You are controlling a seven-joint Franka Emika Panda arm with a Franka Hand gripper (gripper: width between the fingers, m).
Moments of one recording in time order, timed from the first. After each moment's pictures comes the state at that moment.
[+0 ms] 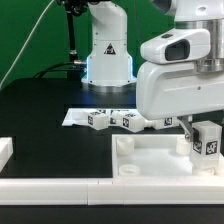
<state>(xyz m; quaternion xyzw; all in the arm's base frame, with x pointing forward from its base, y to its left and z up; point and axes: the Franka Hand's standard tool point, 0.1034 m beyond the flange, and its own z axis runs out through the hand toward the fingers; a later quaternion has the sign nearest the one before) 0.645 0.111 0.082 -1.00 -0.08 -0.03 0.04</state>
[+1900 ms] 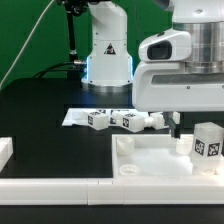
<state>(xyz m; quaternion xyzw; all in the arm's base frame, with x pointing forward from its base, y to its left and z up) 0.639 0.106 0.082 -1.00 0.08 0.01 0.04</state>
